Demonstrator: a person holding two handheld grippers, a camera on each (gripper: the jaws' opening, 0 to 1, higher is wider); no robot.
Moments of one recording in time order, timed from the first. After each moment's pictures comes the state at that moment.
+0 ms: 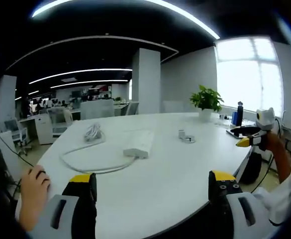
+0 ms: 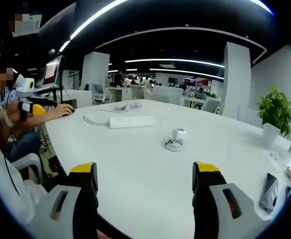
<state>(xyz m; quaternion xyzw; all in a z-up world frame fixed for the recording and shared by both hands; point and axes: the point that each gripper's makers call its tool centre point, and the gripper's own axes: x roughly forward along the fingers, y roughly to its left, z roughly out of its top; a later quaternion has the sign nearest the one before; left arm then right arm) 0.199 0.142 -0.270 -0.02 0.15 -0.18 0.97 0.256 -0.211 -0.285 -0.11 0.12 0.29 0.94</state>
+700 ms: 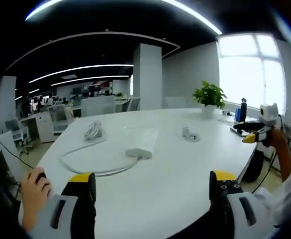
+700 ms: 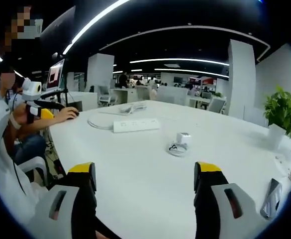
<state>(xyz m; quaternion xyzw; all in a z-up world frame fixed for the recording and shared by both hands) 0.222 0.141 -0.268 -0.01 0.17 -0.17 0.97 0.268 -0.205 -0.273 -0.10 0.12 0.32 0.94</state>
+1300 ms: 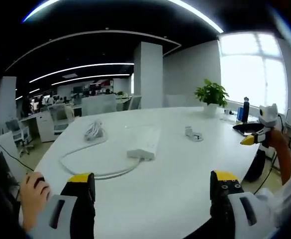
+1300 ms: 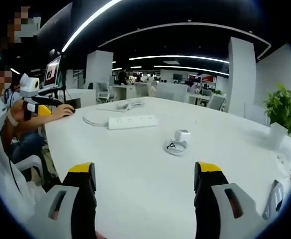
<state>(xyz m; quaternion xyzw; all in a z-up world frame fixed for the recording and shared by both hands) 0.236 0.141 -0.271 0.00 0.17 -0.17 0.97 0.287 -0.202 -0.287 -0.10 0.13 0.31 0.93</state>
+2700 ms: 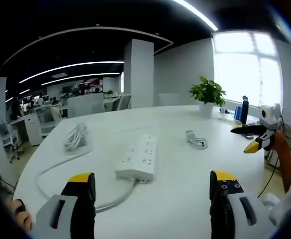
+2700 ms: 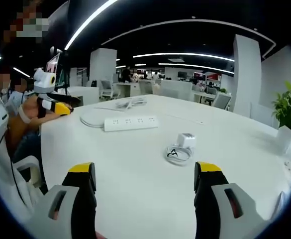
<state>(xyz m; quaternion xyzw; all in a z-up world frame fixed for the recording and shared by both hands) 0.323 0.104 -0.281 0.00 0.18 -0.22 0.96 0.331 -0.185 -0.293 -0.11 0.14 0.33 0.93</state>
